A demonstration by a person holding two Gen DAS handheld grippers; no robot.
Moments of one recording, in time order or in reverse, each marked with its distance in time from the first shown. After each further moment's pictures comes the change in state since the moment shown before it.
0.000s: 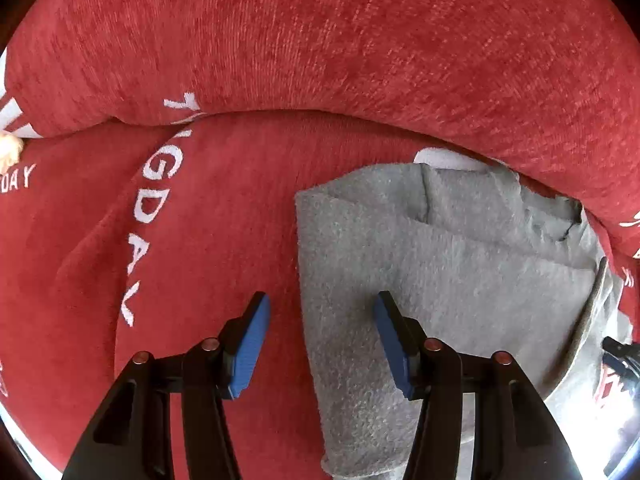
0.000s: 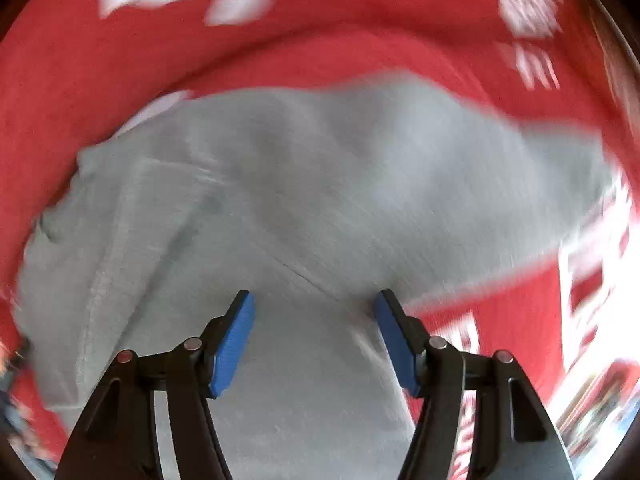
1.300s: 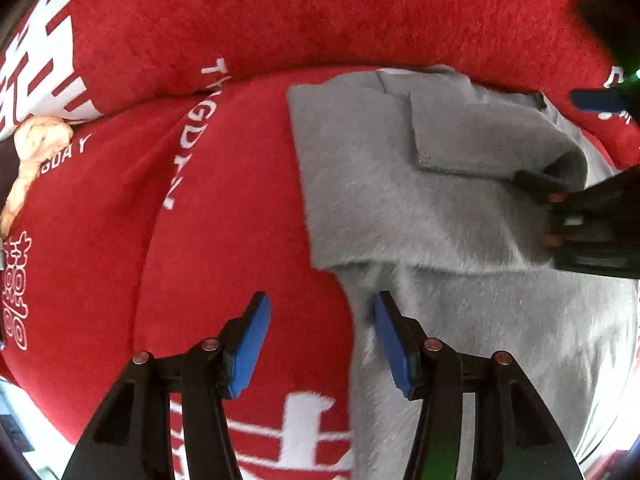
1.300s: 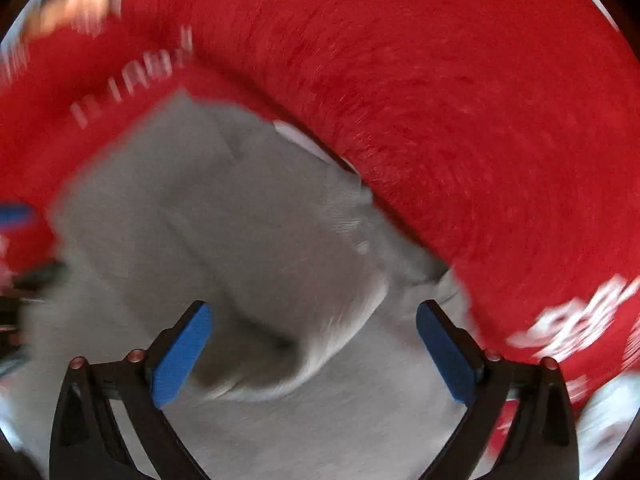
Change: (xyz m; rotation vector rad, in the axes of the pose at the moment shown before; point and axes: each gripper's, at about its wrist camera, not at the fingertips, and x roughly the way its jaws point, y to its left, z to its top) left arm -0.035 0.002 -0.121 0.135 -0.101 0.125; right arm 0.005 0.298 -0.156 -1.295 -0.368 -0.315
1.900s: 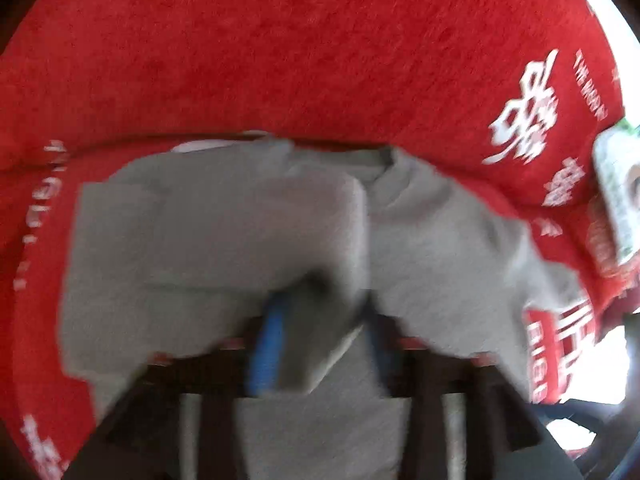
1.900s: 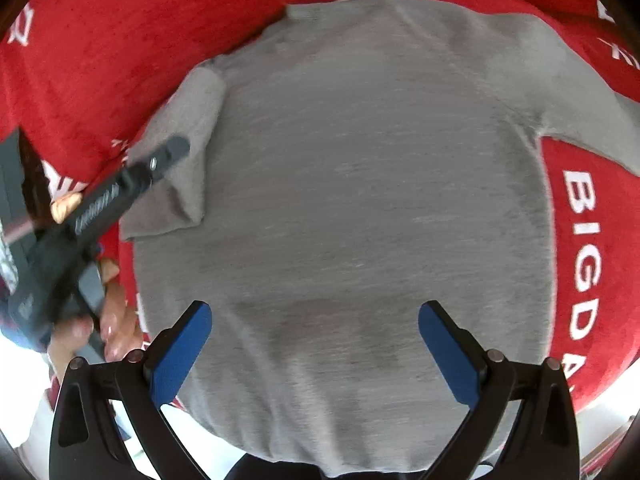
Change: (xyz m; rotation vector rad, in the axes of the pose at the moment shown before) left arm -0.007 -0.134 0.049 0.034 -0.142 -0.320; right arm -0.008 -0.089 -0.225 1.002 0.227 0.685
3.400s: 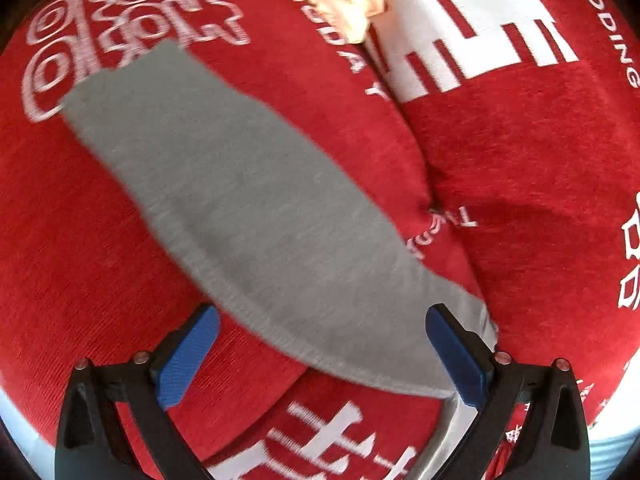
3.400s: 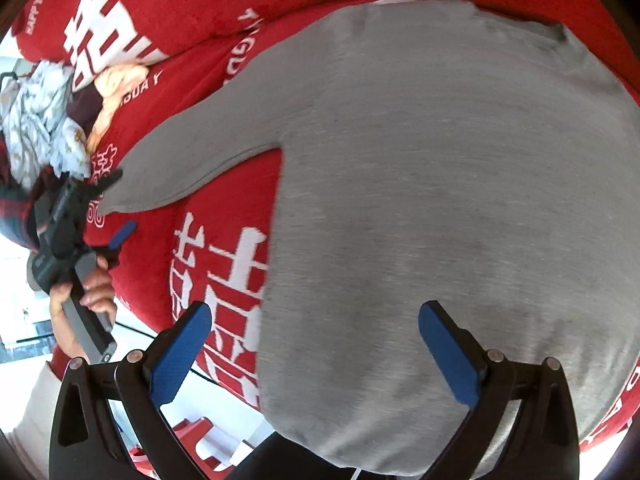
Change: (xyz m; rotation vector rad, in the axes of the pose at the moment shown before) left arm -0.104 0.370 -0.132 -0.954 -0.213 -0.005; right arm 0.069 0.192 -0.046 -0.373 0.145 0.028
